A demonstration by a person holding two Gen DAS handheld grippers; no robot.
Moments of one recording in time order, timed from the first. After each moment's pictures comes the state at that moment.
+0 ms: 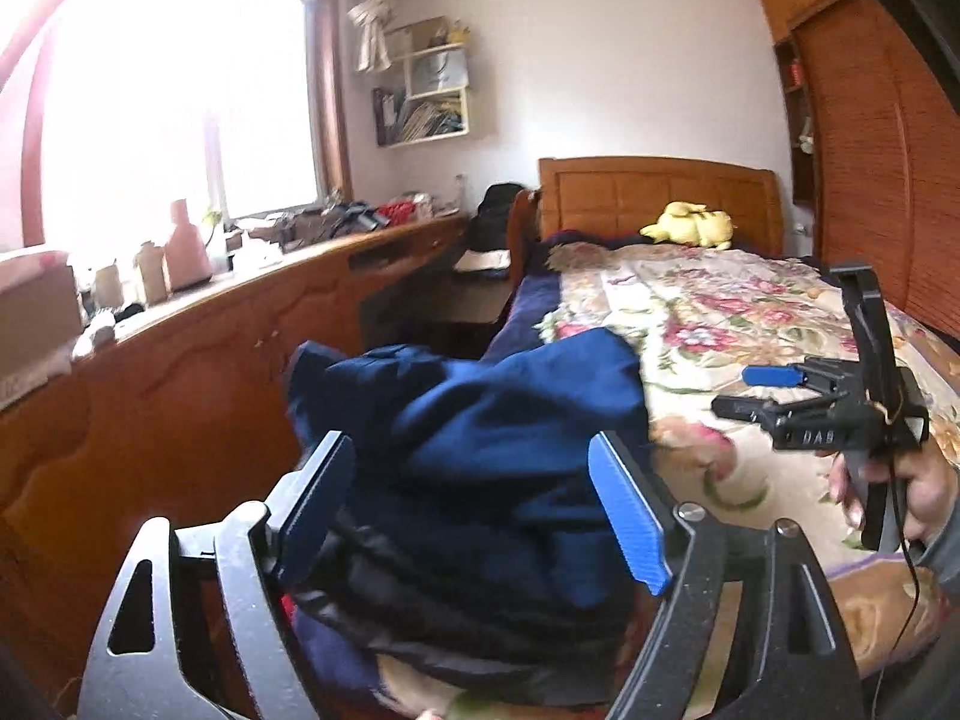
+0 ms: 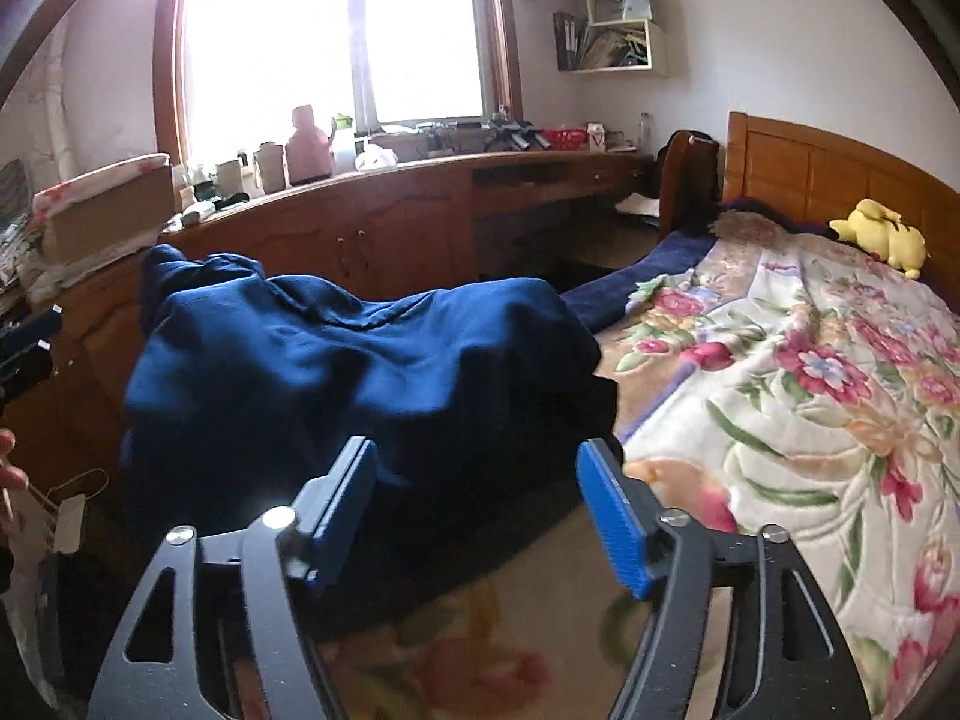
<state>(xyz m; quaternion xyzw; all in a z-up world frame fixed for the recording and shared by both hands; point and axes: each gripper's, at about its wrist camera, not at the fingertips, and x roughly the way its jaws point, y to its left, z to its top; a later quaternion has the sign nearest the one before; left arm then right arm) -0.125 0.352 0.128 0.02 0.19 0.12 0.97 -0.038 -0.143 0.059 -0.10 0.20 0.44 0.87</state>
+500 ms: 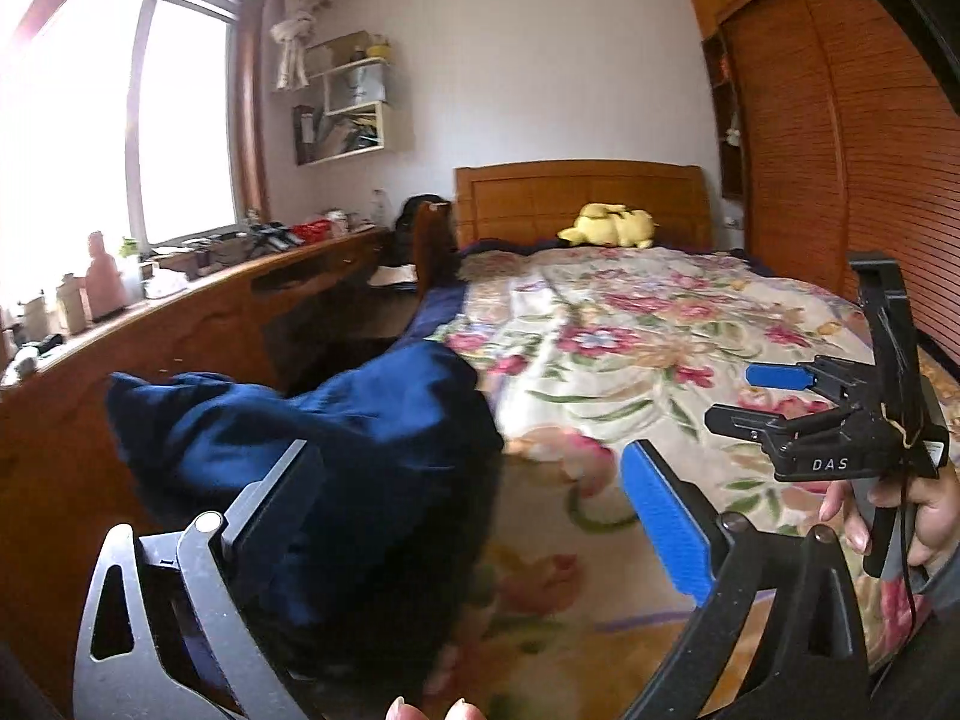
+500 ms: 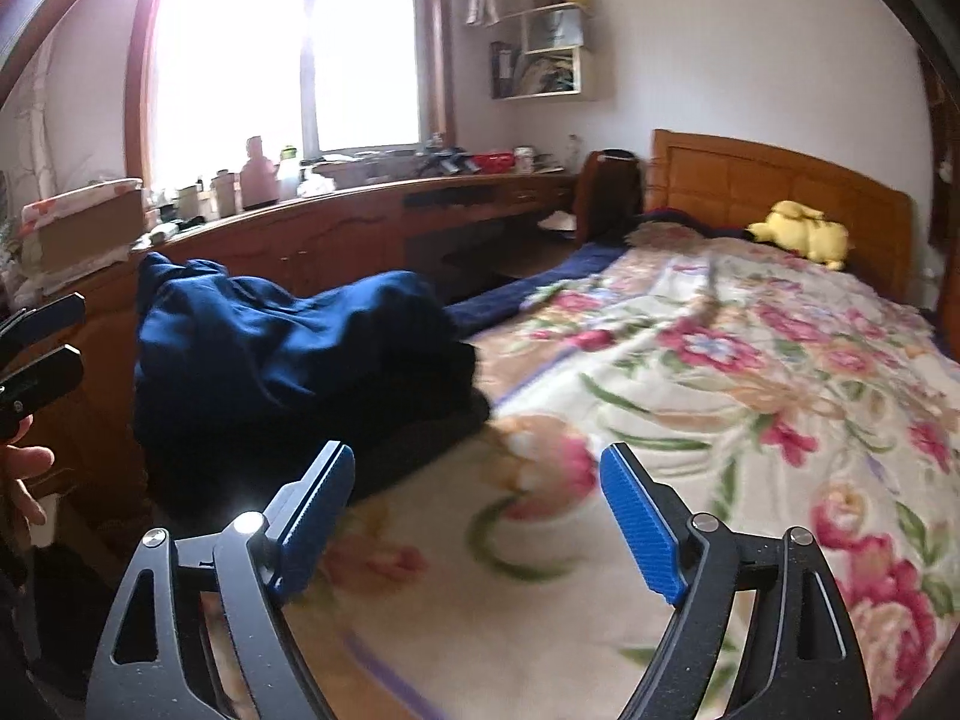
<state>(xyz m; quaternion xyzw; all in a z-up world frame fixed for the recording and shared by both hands) -0.091 0.229 0.118 0.03 0.18 0.05 0.98 -0.071 -0.276 0.057 -0.09 0.18 0.36 0.91</state>
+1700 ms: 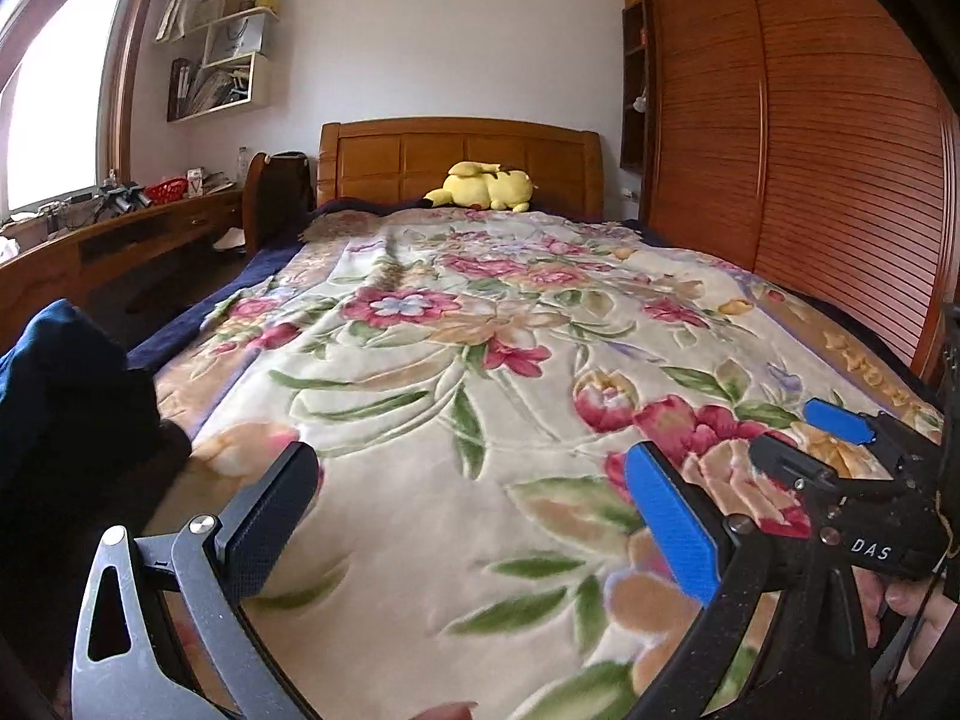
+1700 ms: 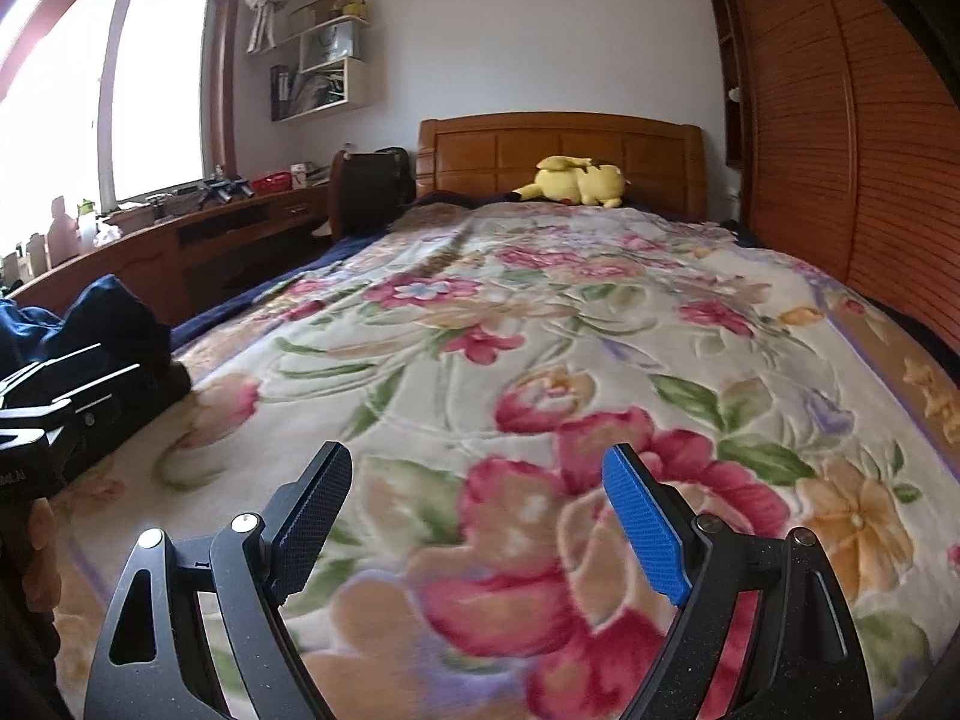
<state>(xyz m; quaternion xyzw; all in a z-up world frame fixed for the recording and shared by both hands) 0.057 0.013 0.038 0.00 0.21 -0.07 0.97 -0.046 -0.433 0.007 -0.03 0.18 0.15 0.97</state>
